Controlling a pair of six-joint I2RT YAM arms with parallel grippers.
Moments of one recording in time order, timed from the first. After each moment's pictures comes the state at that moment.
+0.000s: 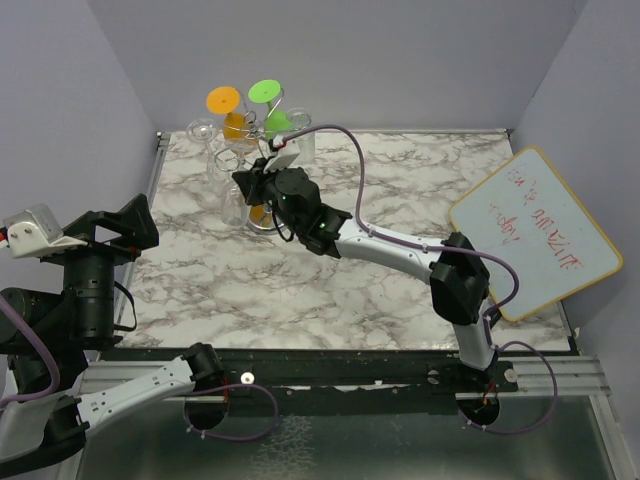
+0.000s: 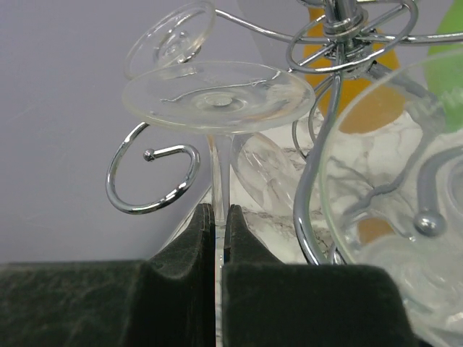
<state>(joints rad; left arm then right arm) -1.00 0.45 1.30 -0.44 -1.11 0.02 1.04 2.01 1.70 0.36 0.36 0.43</state>
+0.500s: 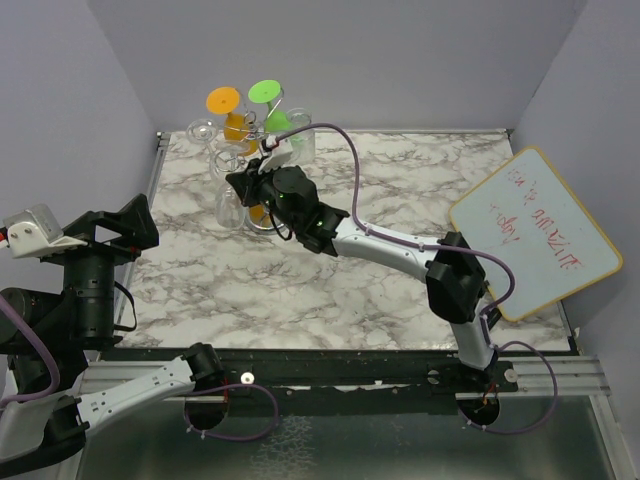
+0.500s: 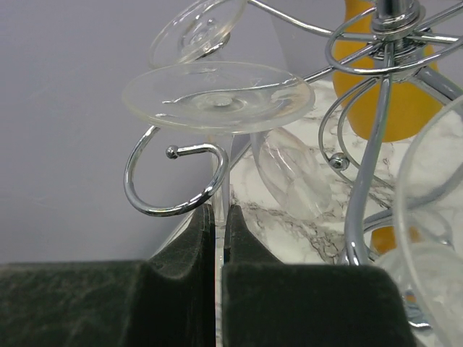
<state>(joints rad) -1.00 0.45 1.30 -0.45 -1.11 0.02 1.04 2.04 1.75 0.35 0.28 0.40</state>
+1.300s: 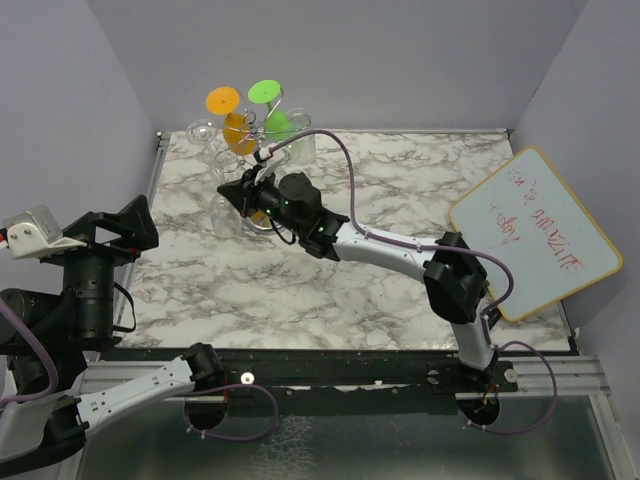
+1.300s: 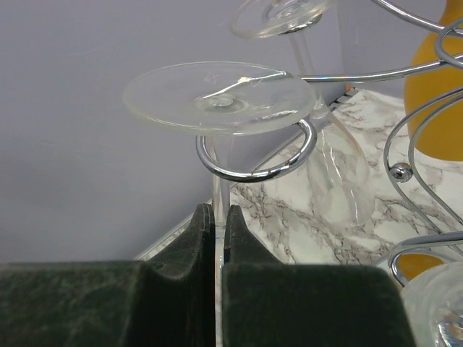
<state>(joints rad) -1.01 0.44 1.29 -0.45 -1.11 0.02 1.04 2.04 1.68 0.46 0.07 0.31</state>
